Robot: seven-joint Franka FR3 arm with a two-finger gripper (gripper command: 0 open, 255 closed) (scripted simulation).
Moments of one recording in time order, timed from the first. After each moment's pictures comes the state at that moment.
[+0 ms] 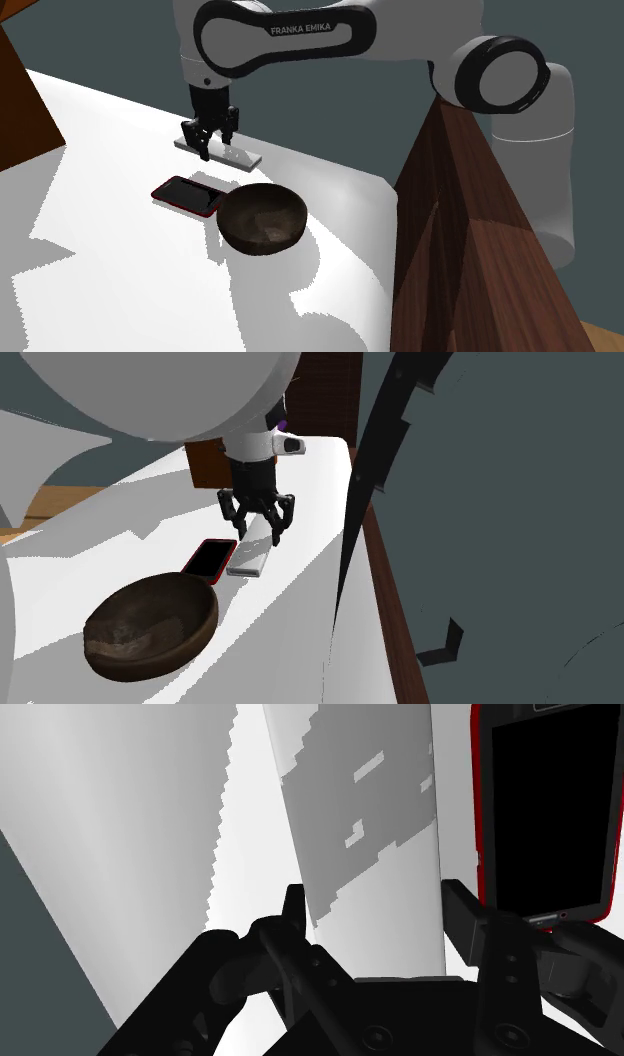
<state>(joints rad) 0.30 0.52 0.35 -1.30 -0.16 1.79 0.37</state>
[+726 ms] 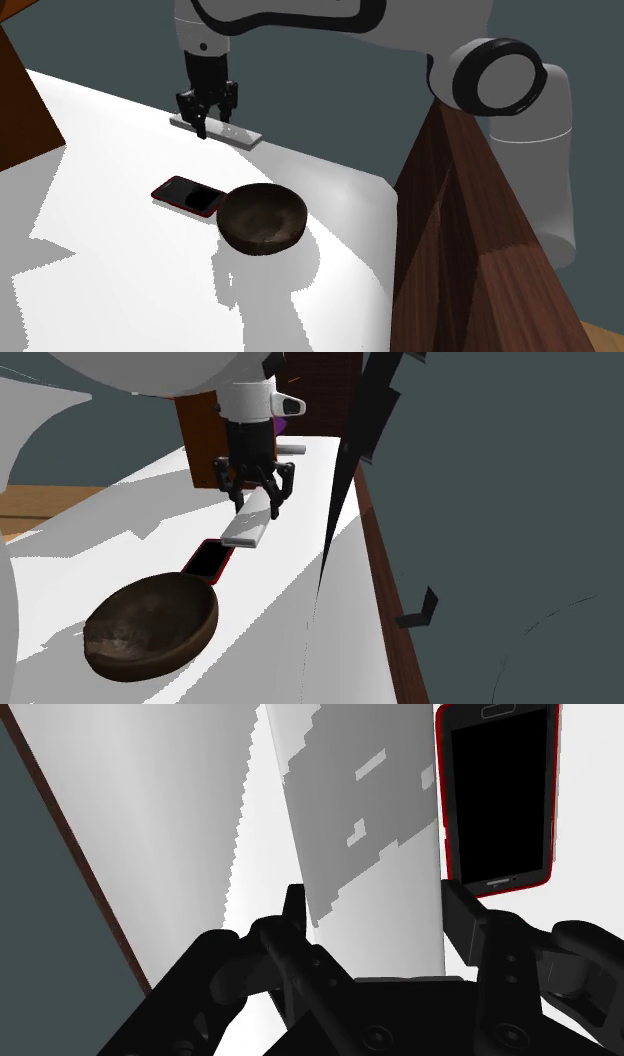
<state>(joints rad) 0.32 0.53 0.35 -1.12 -0.16 1.63 0.36</state>
